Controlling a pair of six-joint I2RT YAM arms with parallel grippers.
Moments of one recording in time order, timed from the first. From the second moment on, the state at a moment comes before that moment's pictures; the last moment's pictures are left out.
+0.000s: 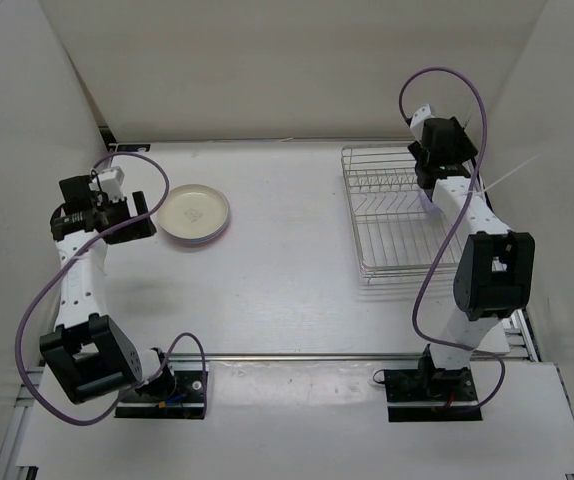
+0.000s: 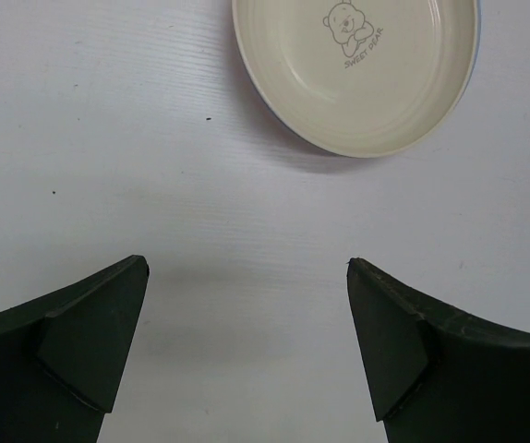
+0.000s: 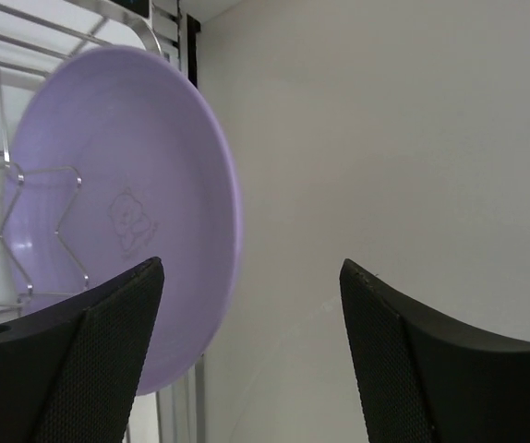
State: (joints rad) left arm 0.34 1.29 1.14 -0.72 0.29 0.10; right arm 0.10 1.74 1.41 -0.09 0.57 -0.76
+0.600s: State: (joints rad) left arm 0.34 1.27 1.14 -0.74 0.28 0.13; right arm 0.05 1.81 1.42 -0.09 0.58 -0.74
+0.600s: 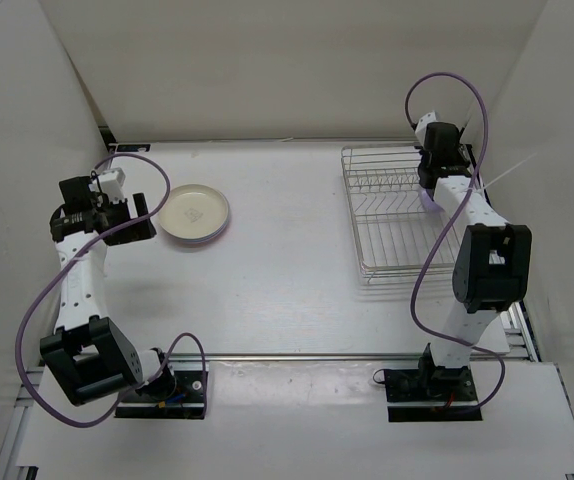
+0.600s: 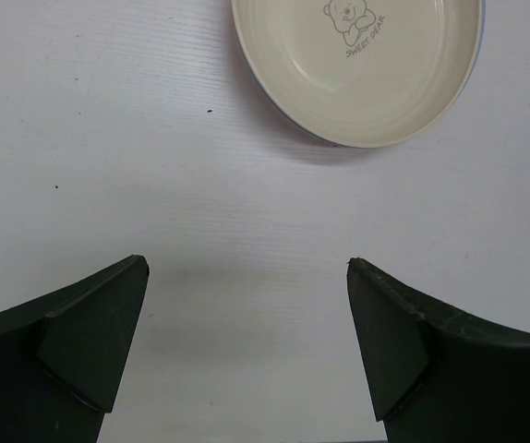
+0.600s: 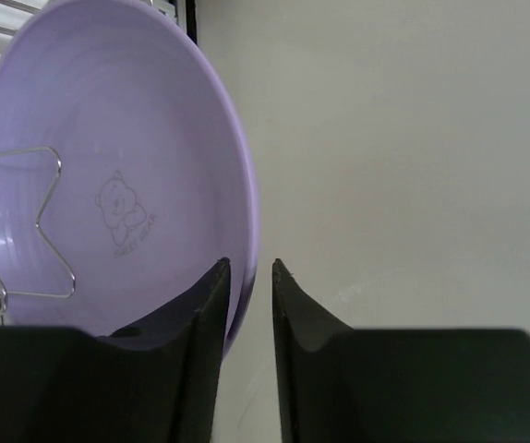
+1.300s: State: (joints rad) left arm 0.35 1.29 1.13 -0.74 0.32 0.13; right arm 0.09 1.87 1.54 -0.14 0.77 -0.73
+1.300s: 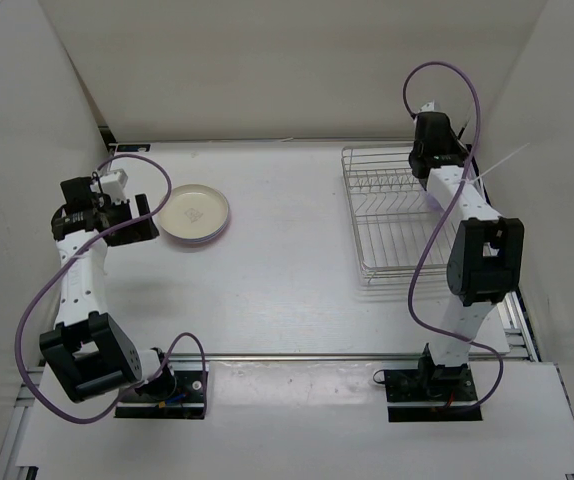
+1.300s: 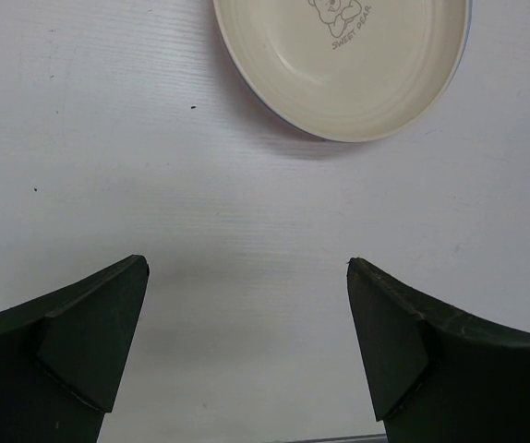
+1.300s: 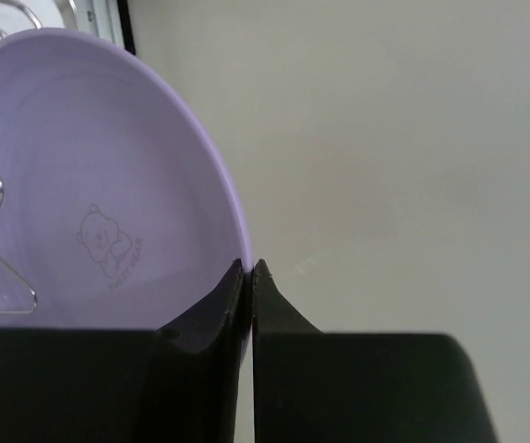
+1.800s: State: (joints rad) left arm 0.33 1.29 1.16 -0.69 0.36 0.11; right arm 0.19 1.81 1.83 -0.25 0.89 -0.79
